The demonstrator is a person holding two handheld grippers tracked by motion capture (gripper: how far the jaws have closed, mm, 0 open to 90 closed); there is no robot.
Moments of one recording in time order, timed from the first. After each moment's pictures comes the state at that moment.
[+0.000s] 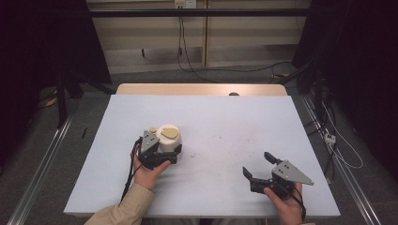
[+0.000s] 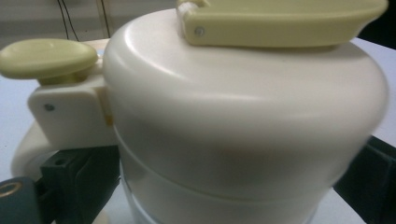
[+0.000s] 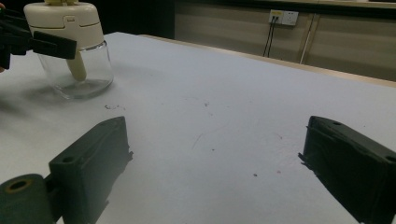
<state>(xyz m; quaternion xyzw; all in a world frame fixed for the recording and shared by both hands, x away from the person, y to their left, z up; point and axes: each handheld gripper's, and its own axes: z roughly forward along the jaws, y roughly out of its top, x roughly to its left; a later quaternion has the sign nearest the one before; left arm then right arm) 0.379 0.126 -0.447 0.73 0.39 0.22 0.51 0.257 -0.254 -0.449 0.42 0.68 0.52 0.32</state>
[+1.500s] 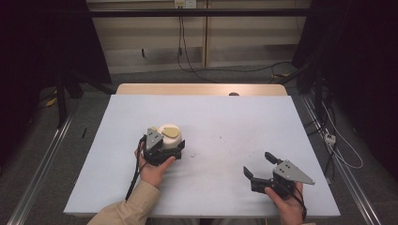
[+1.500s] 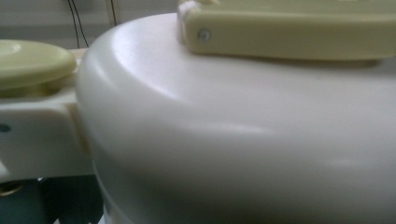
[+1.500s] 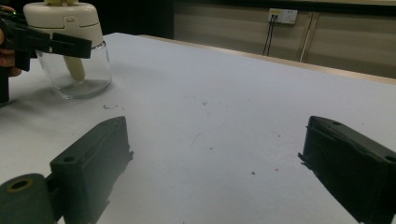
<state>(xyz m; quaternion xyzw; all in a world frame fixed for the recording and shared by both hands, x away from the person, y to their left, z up) 0.388 0.114 -0.451 0.71 0.40 0.24 0.52 0.257 -0.256 -0.449 0.42 0.67 0.52 0.32</state>
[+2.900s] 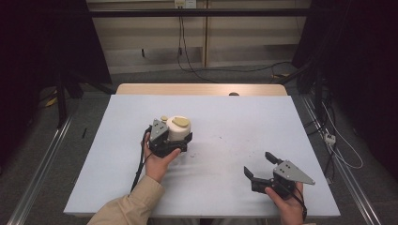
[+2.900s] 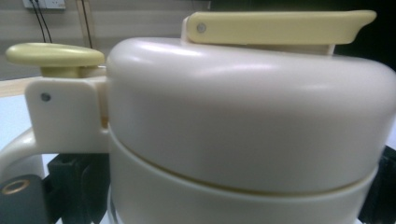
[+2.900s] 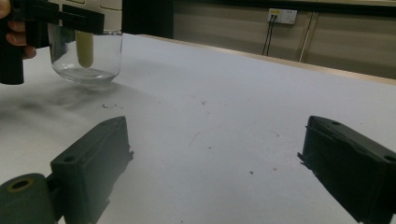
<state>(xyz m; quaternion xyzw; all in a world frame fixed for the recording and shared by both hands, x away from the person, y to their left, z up) 0.404 0.094 -0.430 0.71 0.37 0.21 0.56 0.257 -0.257 -0.449 0.42 0.67 0.52 0.32</state>
